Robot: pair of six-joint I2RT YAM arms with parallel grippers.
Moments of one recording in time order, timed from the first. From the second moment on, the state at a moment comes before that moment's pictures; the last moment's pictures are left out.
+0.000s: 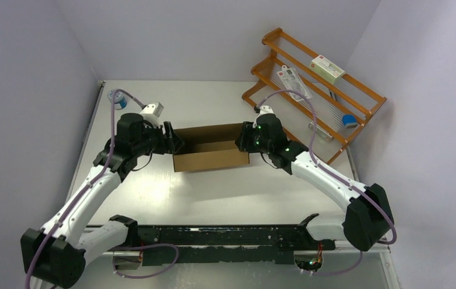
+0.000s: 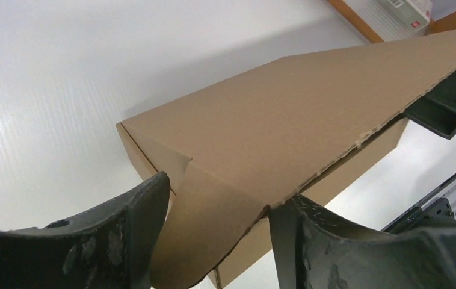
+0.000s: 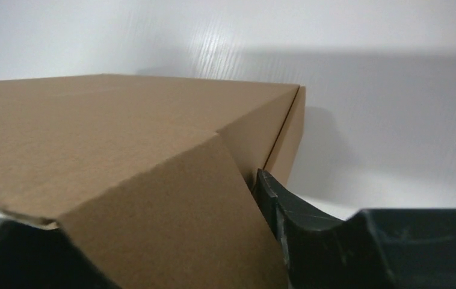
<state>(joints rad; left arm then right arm) -0.33 1.03 0.83 -0.32 0.27 -0.34 0.61 1.30 0.91 -0.19 0.07 0.47</state>
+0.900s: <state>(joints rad) -0.33 0.45 0.83 -0.71 0.12 -0.37 0.61 0.80 0.85 -0.50 -0.15 0.33</state>
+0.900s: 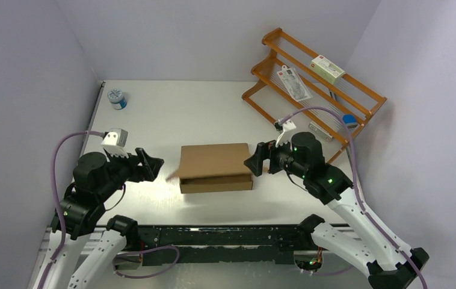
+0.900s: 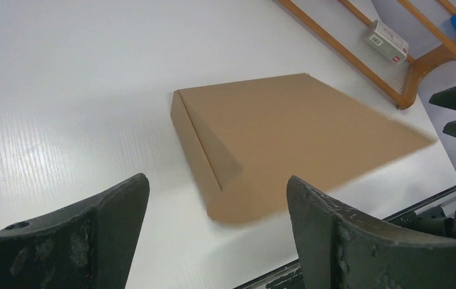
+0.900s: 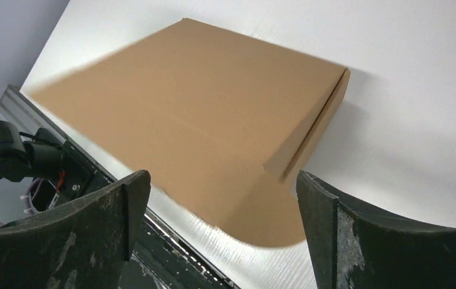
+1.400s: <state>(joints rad) -0.33 0.44 0.71 -0.72 0.17 -0.43 0.61 0.72 0.76 -0.52 -0.13 0.39</state>
